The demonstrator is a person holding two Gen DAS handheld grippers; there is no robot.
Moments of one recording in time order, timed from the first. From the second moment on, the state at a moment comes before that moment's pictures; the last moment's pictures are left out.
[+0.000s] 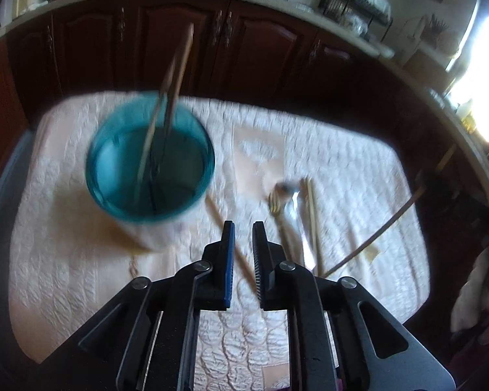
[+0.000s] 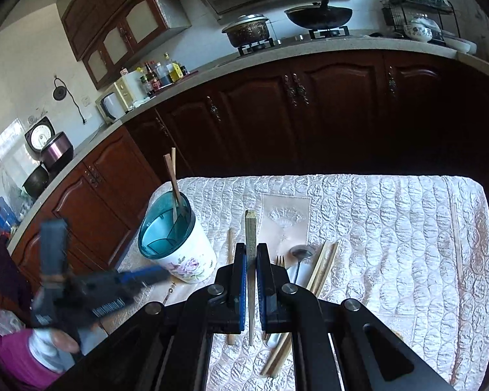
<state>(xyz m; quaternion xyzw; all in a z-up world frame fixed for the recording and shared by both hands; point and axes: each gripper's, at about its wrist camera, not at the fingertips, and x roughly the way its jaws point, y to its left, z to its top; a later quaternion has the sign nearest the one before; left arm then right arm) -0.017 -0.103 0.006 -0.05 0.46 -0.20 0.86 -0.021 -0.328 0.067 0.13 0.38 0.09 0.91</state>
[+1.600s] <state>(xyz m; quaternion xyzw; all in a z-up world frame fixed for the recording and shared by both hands) 0.032 -0.171 -0.107 0.00 0.57 -0.12 0.81 -0.028 -0.394 0.043 0.19 0.39 0.06 0.90</state>
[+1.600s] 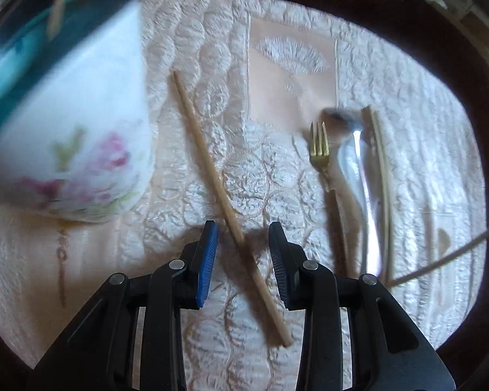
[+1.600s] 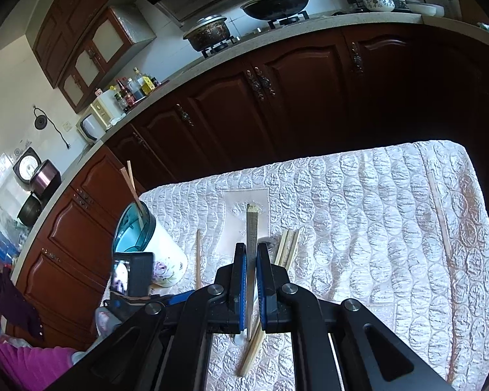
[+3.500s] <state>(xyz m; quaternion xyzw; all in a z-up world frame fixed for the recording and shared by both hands) -0.011 -0.019 0.134 -0.09 0.37 -0.24 0.89 0.025 -0.275 0.159 0.09 0.31 0.17 0.93</state>
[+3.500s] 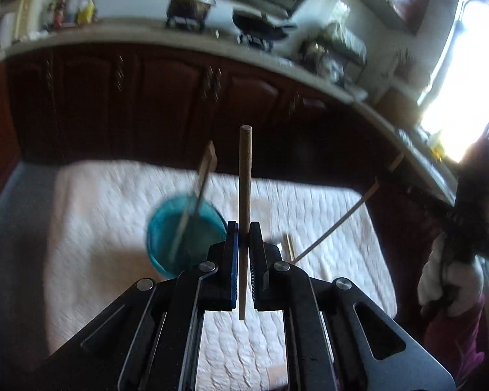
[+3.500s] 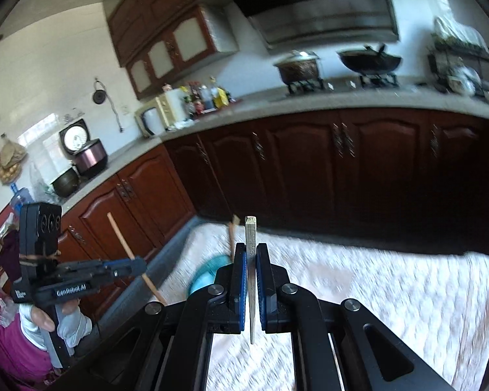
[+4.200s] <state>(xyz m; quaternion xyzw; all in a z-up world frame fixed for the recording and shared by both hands) 0.068 0.001 0.090 -0.05 0.36 -0.12 0.92 0.126 -0.207 0.093 0.06 0.38 0.17 0.91</state>
